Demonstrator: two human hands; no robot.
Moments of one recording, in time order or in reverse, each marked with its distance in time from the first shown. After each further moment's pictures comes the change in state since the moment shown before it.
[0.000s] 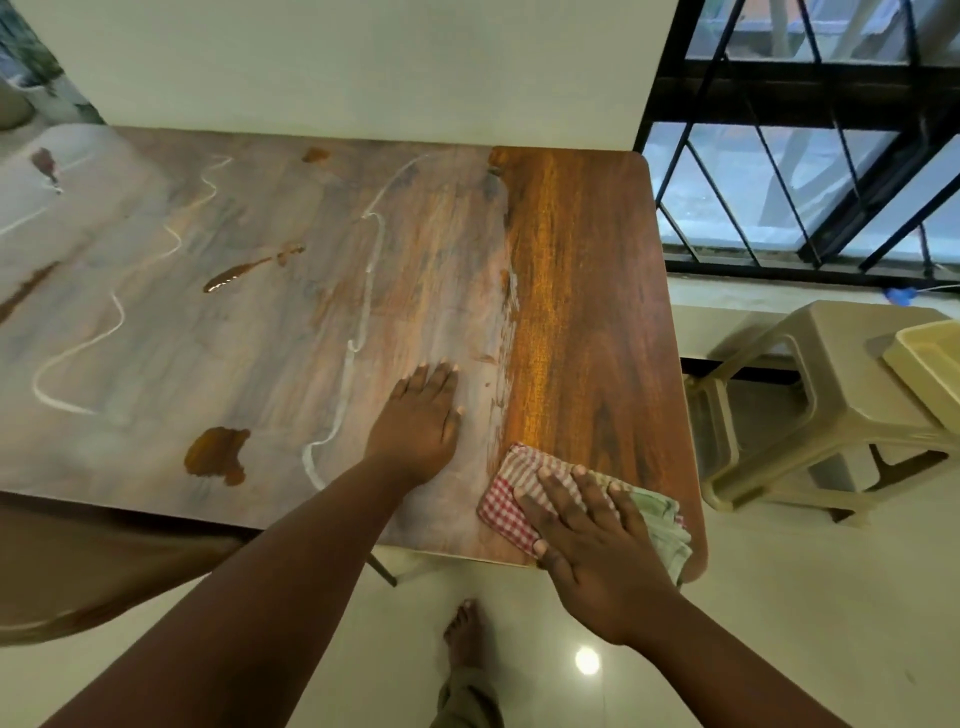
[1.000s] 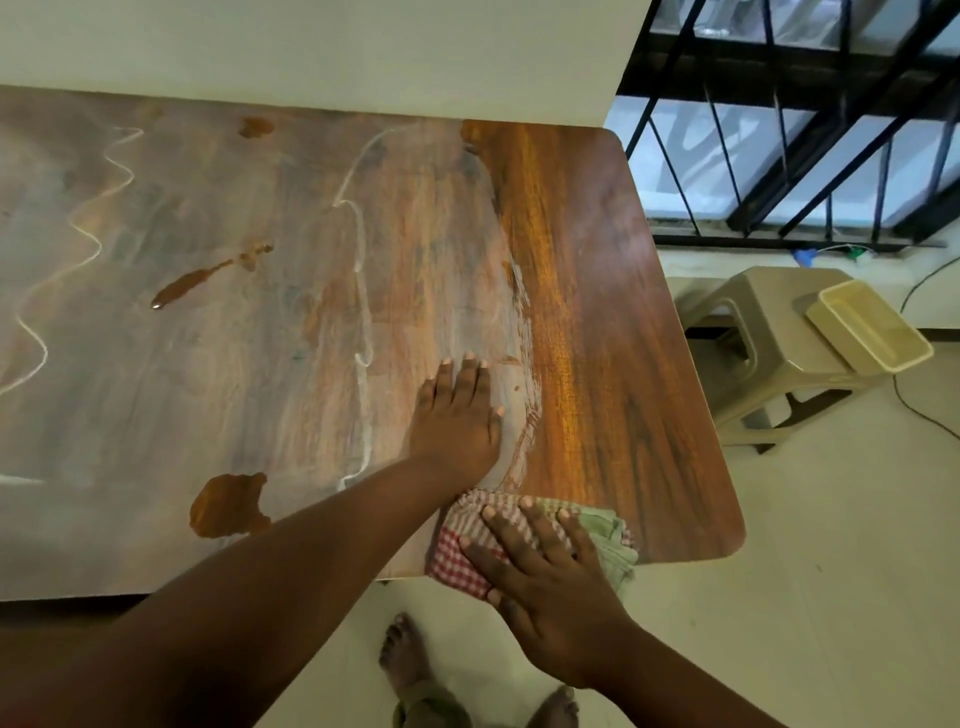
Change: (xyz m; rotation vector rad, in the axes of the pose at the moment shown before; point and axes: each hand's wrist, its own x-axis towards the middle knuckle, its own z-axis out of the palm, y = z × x) left_hand 0.017 -0.013 -0.010 -0.035 -0.130 0.118; right_hand 0.029 -0.118 0.007 -0.004 -0.024 0.040
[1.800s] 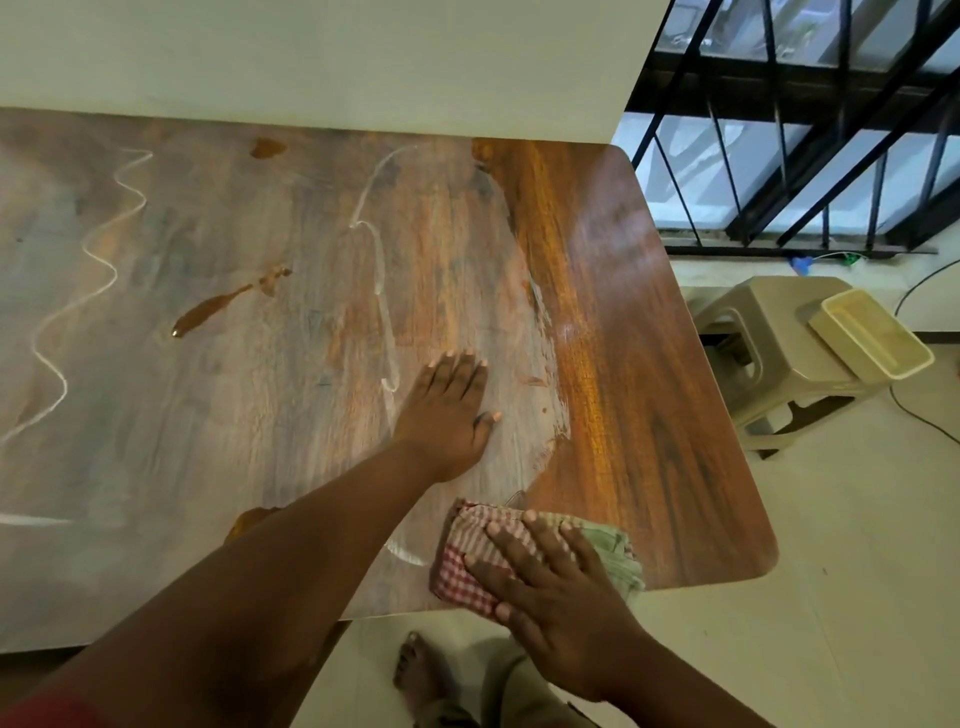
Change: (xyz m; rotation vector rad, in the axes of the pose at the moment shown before) left_hand 0.024 -0.061 -0.019 0.081 -0.016 0.172; right_hand 0.026 -0.020 -0.009 -0.044 -0.103 0.000
